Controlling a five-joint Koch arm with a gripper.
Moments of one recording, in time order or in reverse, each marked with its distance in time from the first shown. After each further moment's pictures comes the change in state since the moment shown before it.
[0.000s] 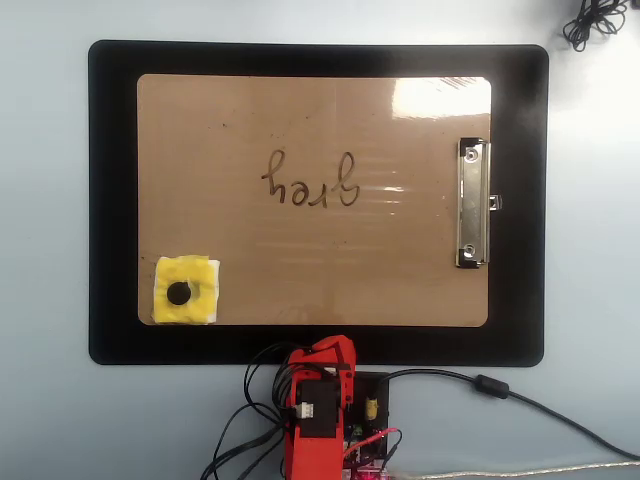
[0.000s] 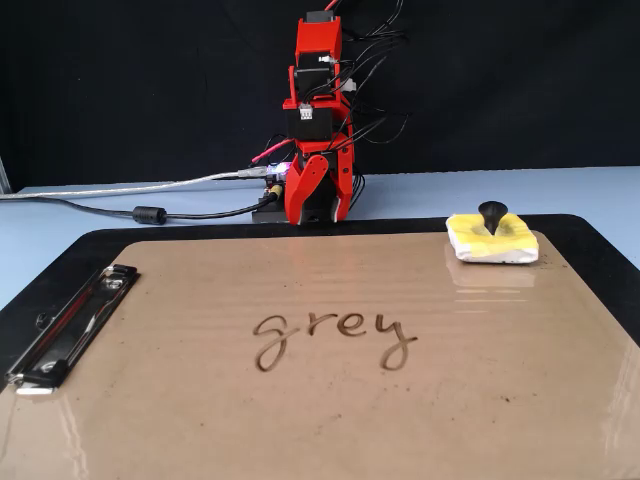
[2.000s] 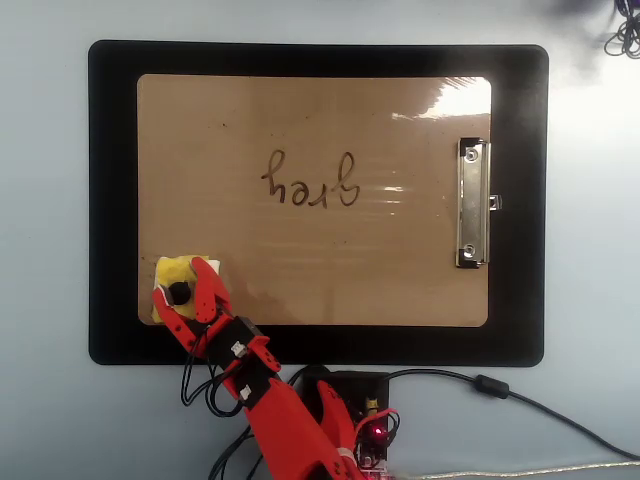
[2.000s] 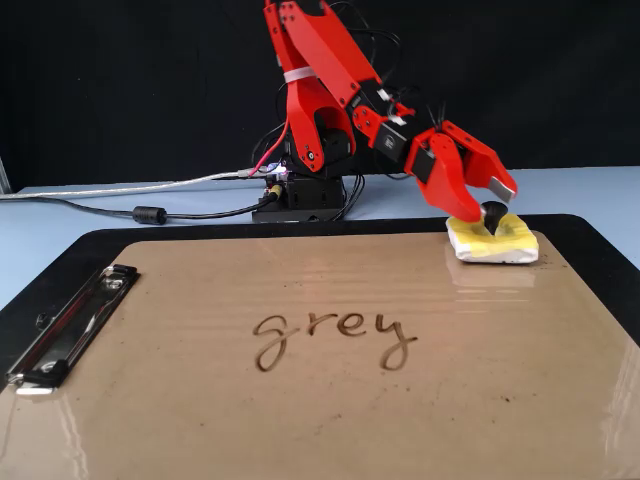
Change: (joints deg) arm -55.0 -26.5 5.3 -102.0 -27.1
